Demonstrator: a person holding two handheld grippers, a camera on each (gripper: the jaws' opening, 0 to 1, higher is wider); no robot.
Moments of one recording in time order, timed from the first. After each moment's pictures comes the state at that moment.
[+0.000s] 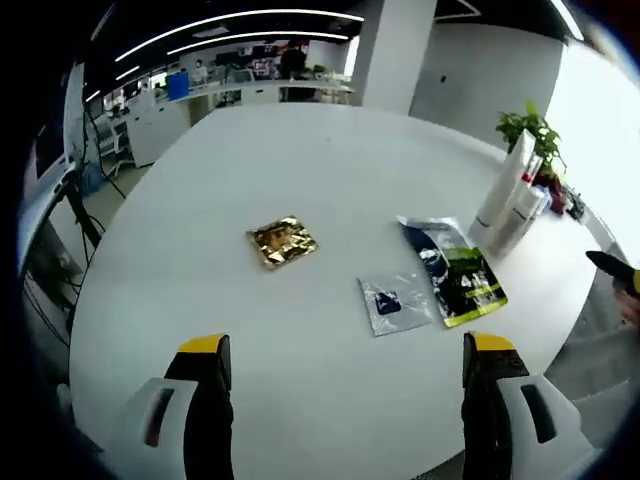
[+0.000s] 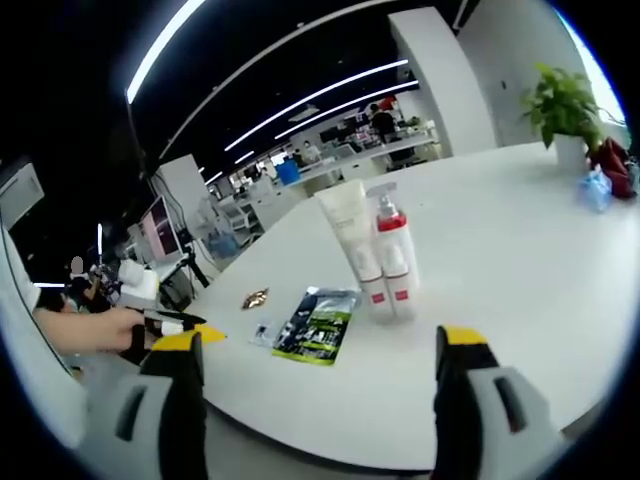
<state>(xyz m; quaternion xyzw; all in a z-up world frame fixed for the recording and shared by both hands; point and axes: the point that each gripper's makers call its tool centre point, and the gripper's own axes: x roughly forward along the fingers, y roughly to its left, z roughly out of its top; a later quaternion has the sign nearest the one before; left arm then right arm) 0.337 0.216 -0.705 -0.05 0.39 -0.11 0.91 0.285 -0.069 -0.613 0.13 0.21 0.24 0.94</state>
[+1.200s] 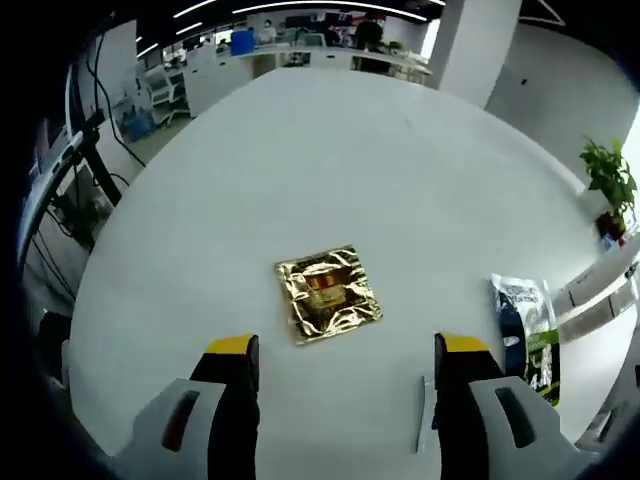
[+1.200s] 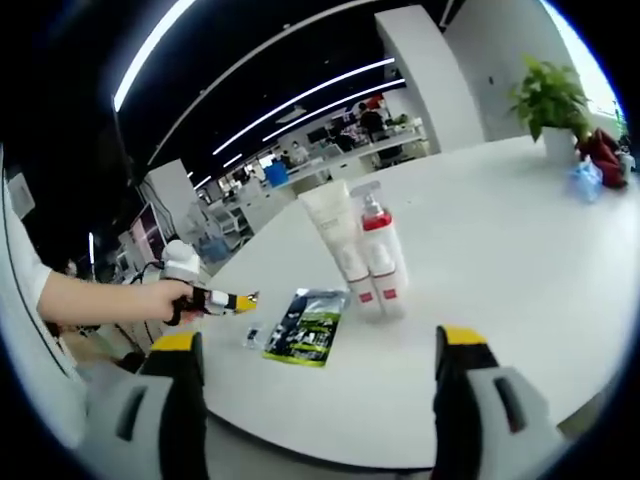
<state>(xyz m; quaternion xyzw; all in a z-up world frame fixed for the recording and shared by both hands) 0.427 0.241 -0.735 -0.09 0.45 0.03 0.89 0.289 -0.078 -0.616 0.14 0.22 0.21 0.94</state>
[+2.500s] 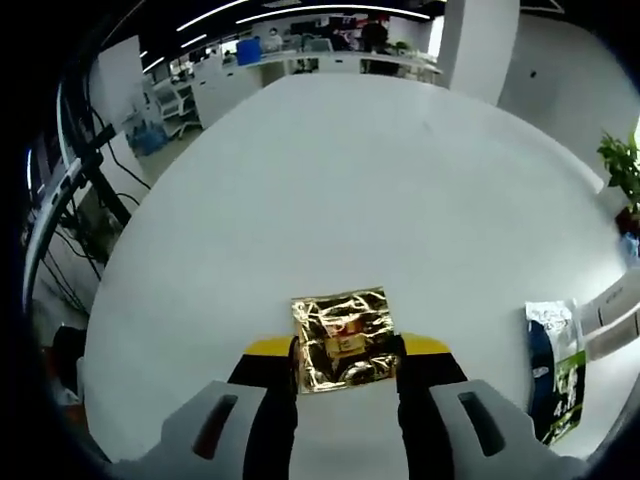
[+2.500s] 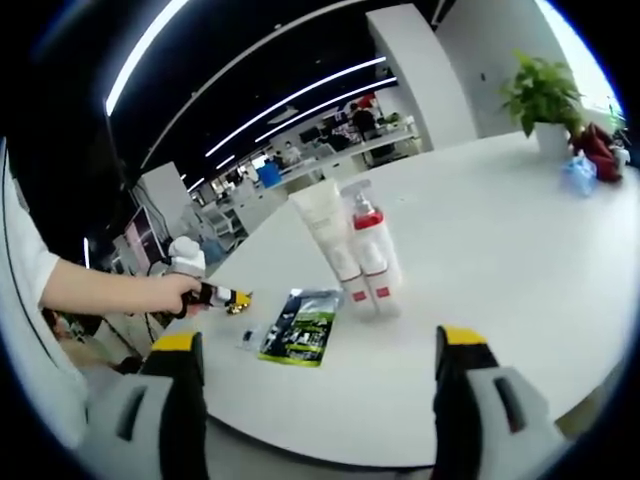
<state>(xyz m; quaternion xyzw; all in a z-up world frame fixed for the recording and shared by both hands) 0.458 0.256 -0.737 -0.05 0.44 0.05 0.89 0.290 -0.081 -0.619 0.15 0.23 0.20 0.94</state>
